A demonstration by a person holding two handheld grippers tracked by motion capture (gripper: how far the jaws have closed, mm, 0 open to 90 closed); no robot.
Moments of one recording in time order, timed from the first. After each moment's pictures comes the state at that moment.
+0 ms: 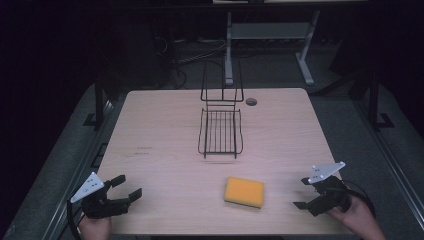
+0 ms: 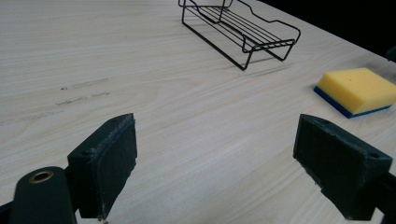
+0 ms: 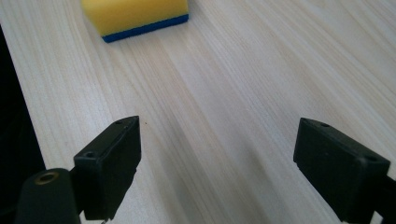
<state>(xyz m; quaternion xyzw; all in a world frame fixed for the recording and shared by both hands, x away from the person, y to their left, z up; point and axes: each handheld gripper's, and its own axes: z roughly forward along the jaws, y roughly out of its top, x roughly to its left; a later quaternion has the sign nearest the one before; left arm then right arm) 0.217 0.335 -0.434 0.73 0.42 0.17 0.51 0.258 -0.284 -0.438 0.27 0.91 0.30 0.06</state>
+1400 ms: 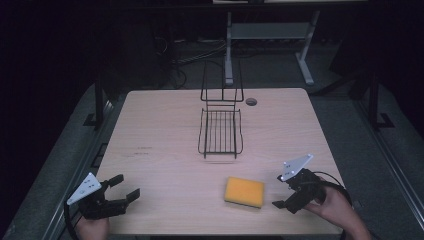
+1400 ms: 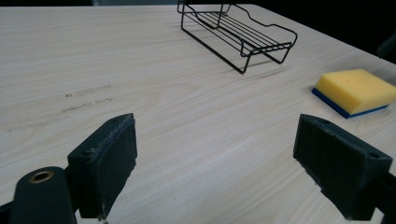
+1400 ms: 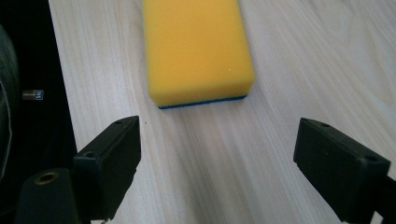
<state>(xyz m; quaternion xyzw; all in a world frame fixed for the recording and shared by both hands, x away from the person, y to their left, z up) 0.215 0.338 -0.431 0.73 0.41 0.18 0.51 0.271 -0.216 -0.415 0.19 0.94 0.28 0.03</state>
